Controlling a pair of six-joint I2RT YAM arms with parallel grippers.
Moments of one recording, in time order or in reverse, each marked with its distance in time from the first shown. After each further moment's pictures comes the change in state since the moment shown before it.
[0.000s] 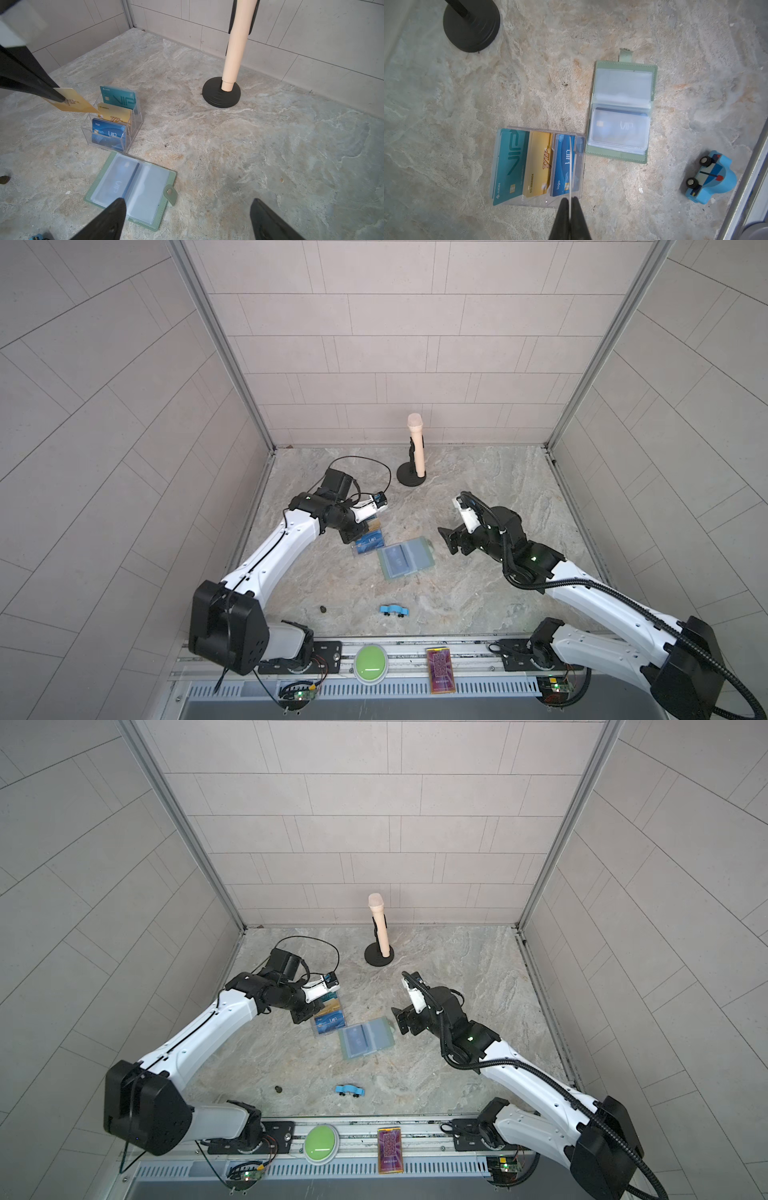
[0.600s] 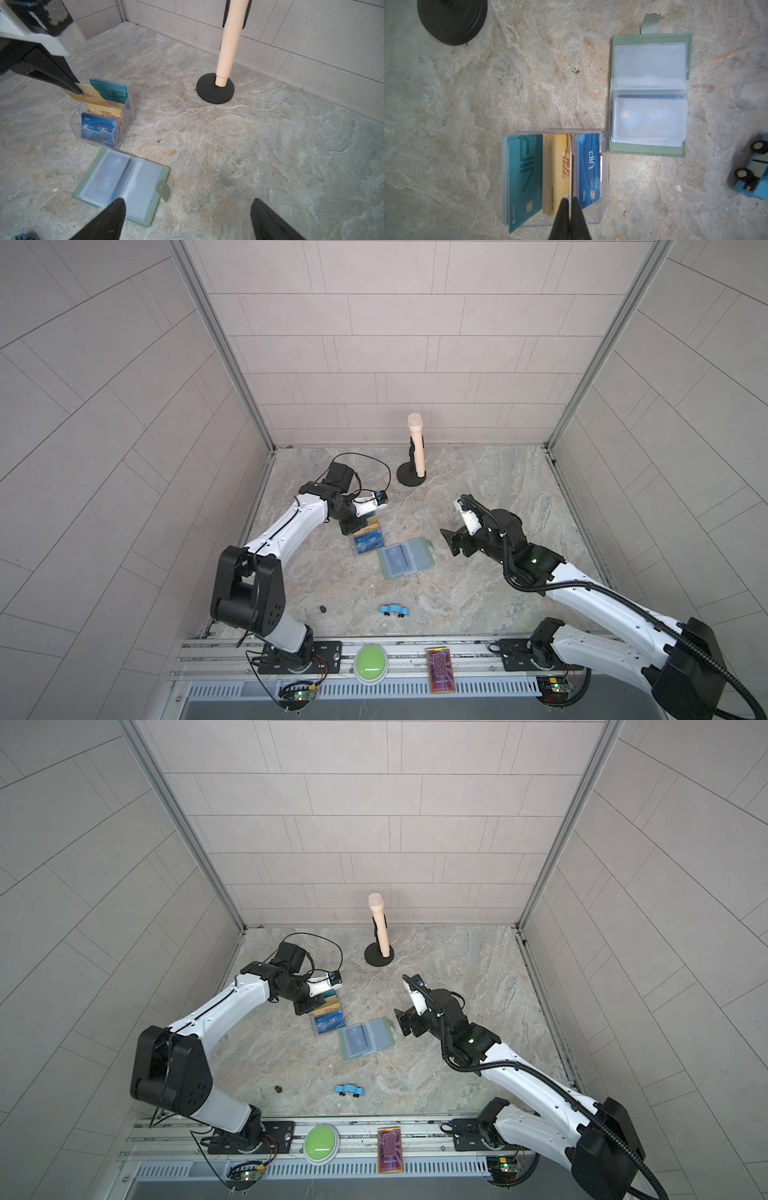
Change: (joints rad) left arm 0.042 0.179 0.065 0.021 -0.003 0.164; right arm 0.000 -0.013 -0.024 0.005 0.032 -0.018
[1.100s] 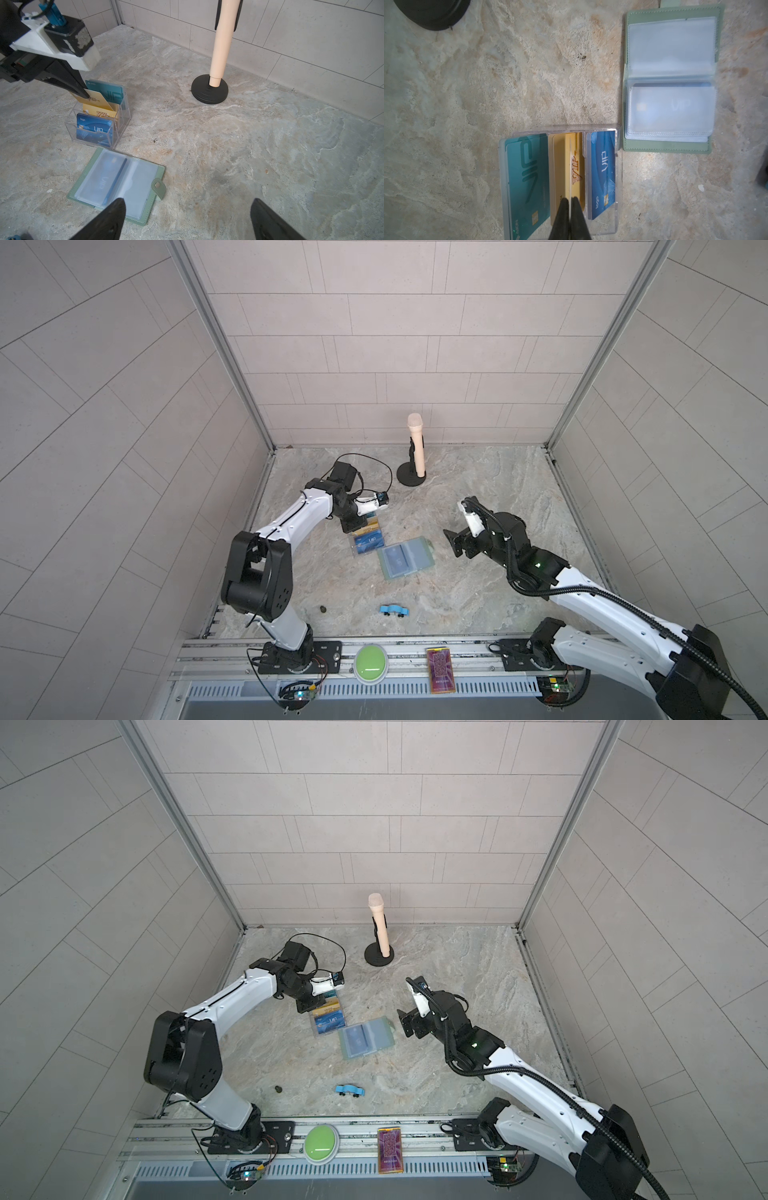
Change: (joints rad) left arm 0.002 0.084 0.030 0.009 -0.029 0.035; right arm 0.000 -0.042 -0.030 0.003 0.025 -0.003
